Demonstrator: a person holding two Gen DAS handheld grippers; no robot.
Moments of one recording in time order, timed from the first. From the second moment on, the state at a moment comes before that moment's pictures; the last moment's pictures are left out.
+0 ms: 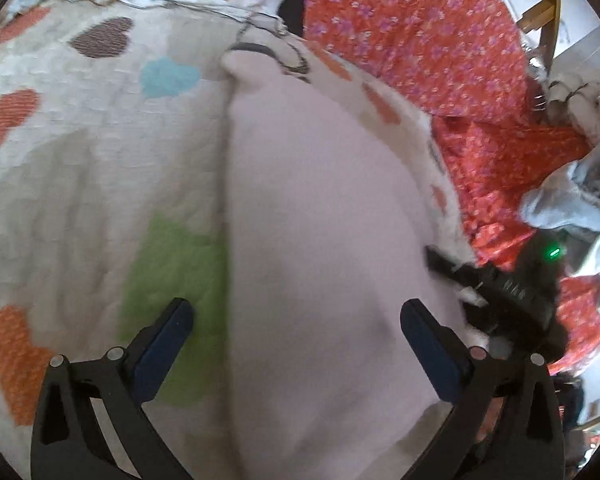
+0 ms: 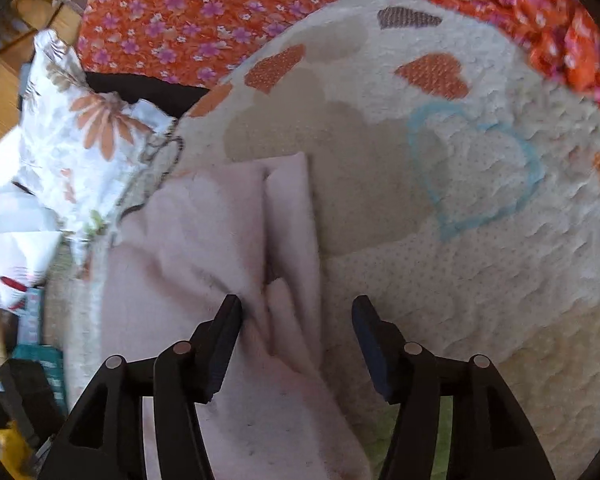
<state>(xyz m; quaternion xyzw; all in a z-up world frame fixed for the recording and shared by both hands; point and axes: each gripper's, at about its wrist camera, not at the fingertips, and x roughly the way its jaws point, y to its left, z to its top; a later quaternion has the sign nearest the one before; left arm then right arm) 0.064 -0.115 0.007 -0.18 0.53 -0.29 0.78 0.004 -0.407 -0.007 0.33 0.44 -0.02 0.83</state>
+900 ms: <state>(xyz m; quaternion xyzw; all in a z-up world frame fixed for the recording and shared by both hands) 0.056 -0.008 0.048 -0.11 0.52 -0.14 0.84 0.002 -0.350 0.033 0.27 0.42 -0.02 0.87</state>
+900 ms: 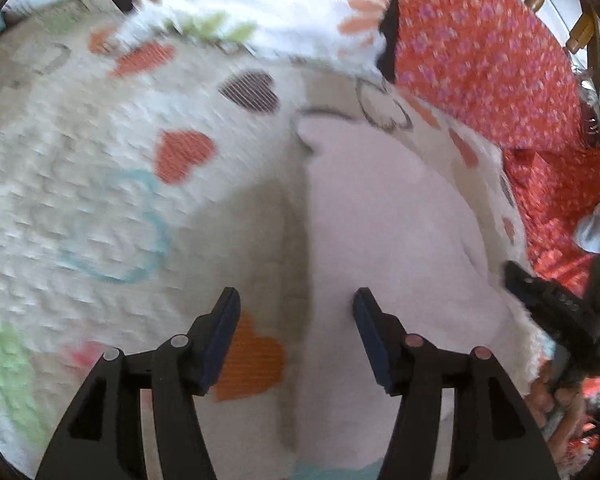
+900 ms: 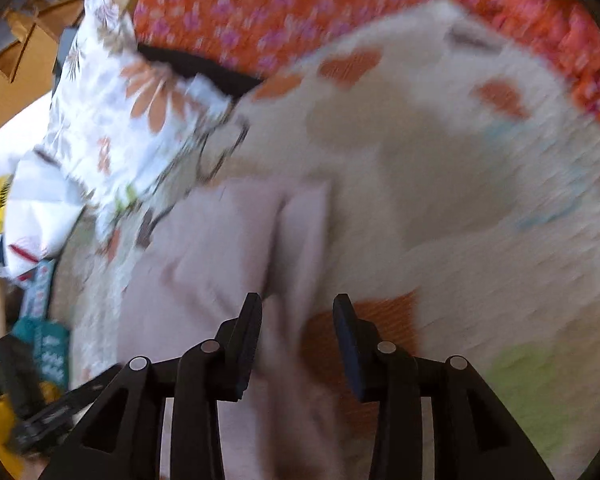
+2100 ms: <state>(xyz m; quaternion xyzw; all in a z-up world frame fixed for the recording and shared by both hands) 0.013 -0.046 0.013 -0.02 0.54 -0.16 0.82 0.039 -0.321 0.012 0.24 0.49 0.03 0.84</state>
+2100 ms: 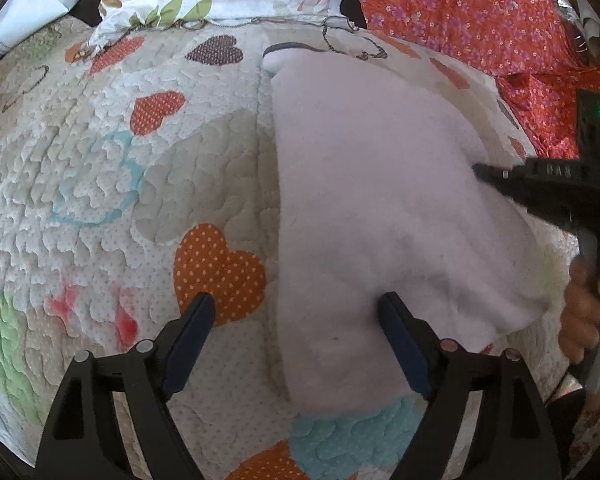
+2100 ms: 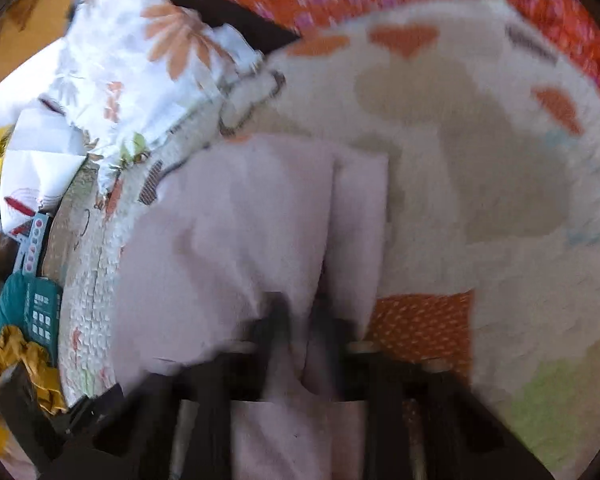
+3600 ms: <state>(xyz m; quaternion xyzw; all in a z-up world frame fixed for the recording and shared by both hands) -0.082 -0.043 0.102 0.04 0.29 -0.09 0.95 -0.076 -0.313 0.108 0.11 0.31 -0.16 0.93</state>
